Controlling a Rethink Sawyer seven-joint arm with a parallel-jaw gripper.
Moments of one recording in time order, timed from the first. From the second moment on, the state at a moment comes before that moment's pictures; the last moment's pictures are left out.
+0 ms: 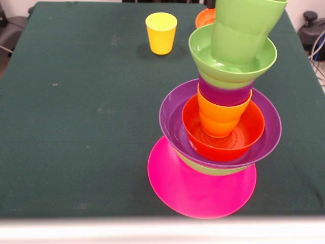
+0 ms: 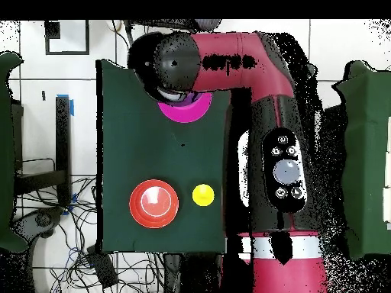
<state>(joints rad) -0.32 -0.71 0.36 1.11 -0.31 1.05 2.25</state>
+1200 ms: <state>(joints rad) -0.31 -0.71 0.31 1.16 -0.29 0.97 2.25</state>
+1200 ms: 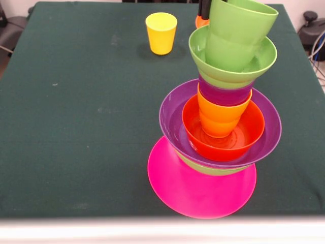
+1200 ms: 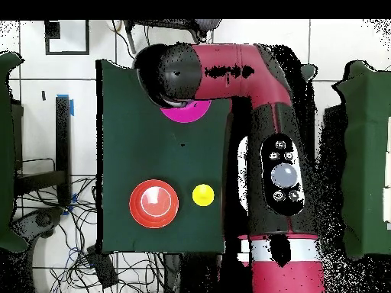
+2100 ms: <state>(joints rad) -0.30 -0.71 0.30 1.16 -0.28 0.96 2.25</state>
